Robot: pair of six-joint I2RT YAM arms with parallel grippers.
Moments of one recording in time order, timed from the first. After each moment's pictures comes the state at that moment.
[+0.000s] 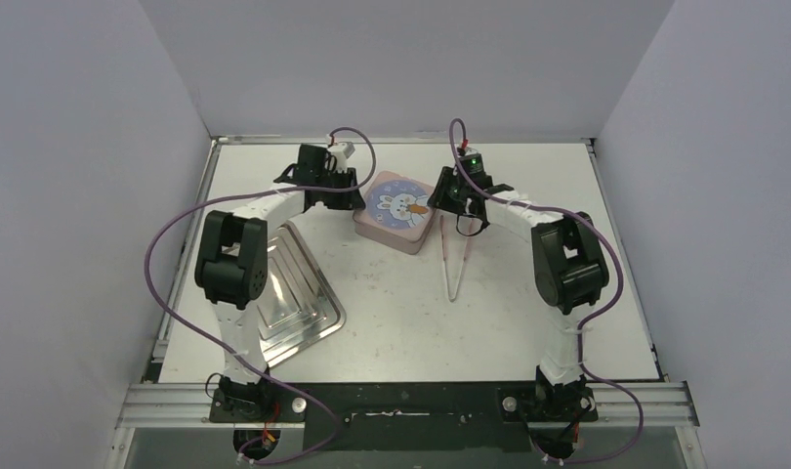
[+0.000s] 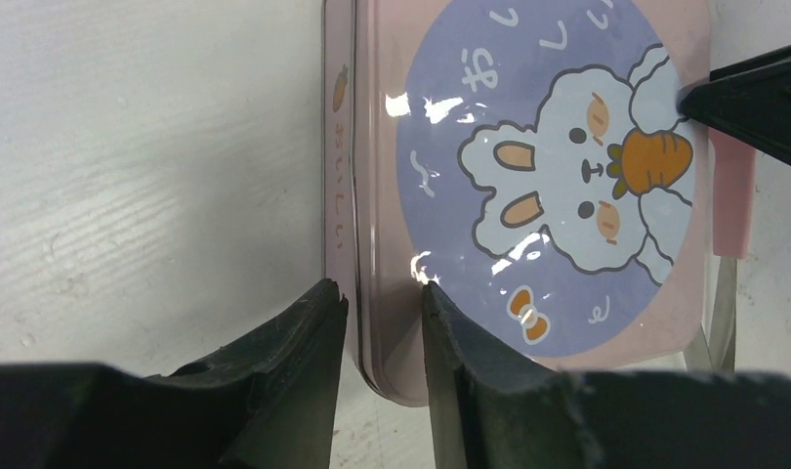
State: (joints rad) left arm -0.26 2.05 1.49 -0.24 0.40 -0.19; right arm 0.36 1.99 1.38 -0.12 -0.11 0.56
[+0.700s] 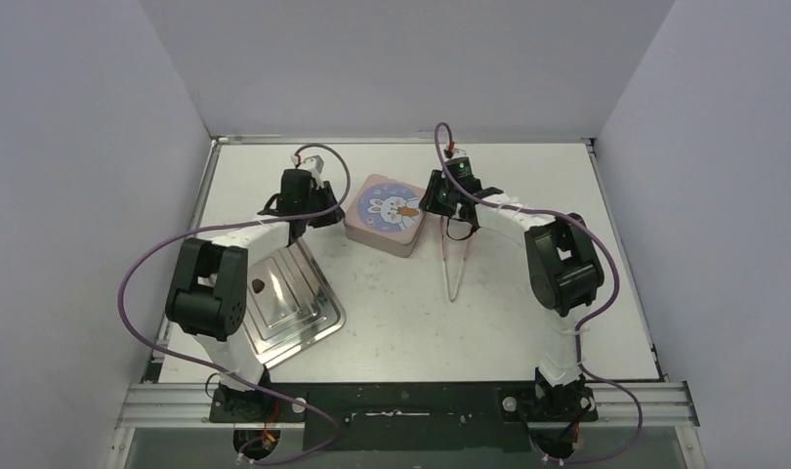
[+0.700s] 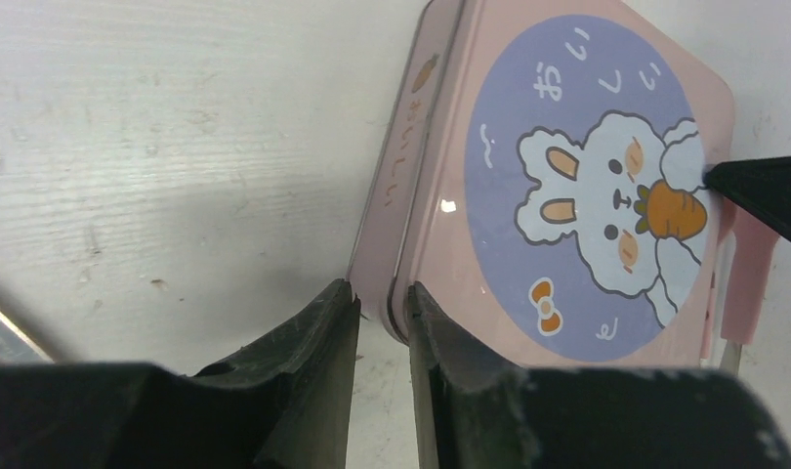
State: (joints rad) left arm -0.25 1.76 1.05 0.07 0.16 -0.43; right arm 0.42 1.99 1.38 -0.10 -0.06 0.53
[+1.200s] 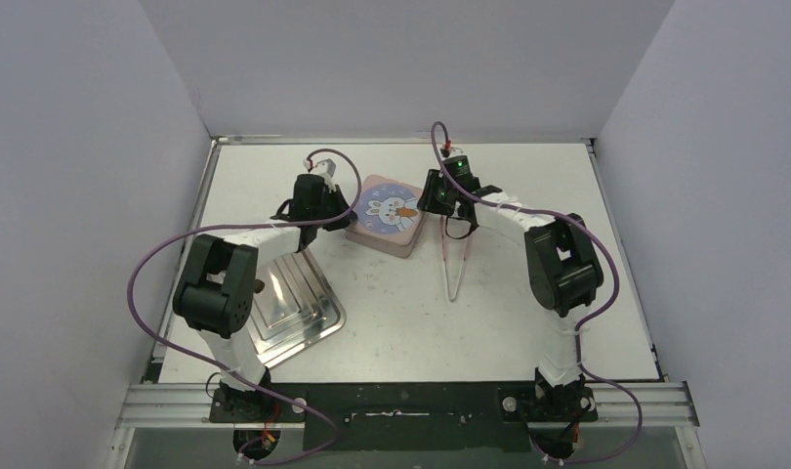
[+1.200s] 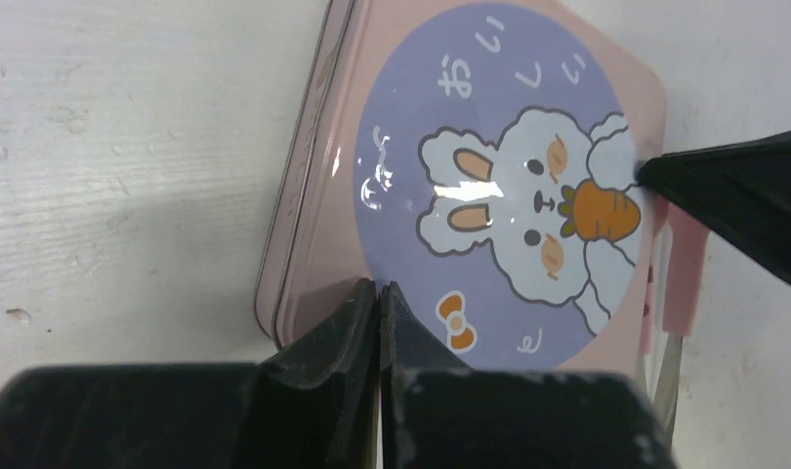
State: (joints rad) left arm -0.31 1.78 1.04 0.12 0.16 -0.52; right arm 0.43 1.99 1.39 -0.11 -0.07 0.50
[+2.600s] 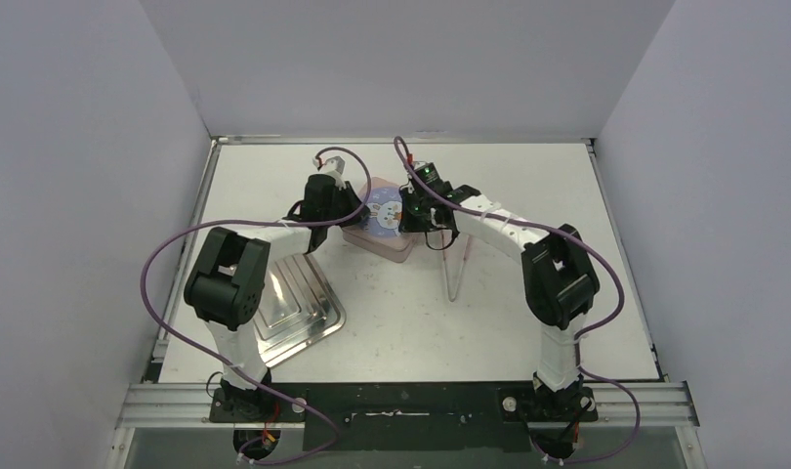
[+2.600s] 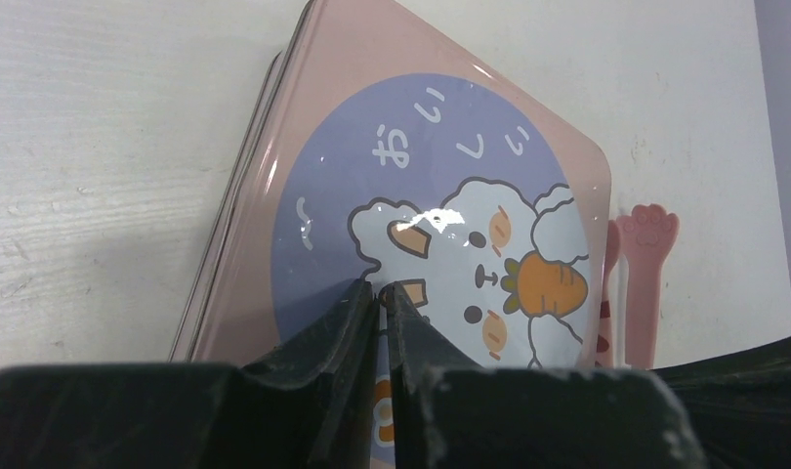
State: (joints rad) left arm -0.36 1.87 1.05 0.33 0.15 -0.59; right arm 0.61 1.94 1.48 -0.42 -0.07 0.46
